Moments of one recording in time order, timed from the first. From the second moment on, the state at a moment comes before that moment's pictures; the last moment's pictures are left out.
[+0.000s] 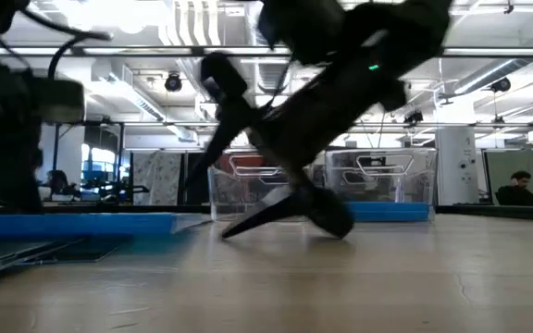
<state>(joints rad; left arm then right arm) -0.58 1.27 0.48 -0.33 -0.32 -1.18 0.22 2.15 1.20 0.23 0.05 1.49</state>
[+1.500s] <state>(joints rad) -0.44 1.40 0.49 -0.18 -0.34 -0.95 0.05 2.16 1.32 0.08 -0.18 1.15</state>
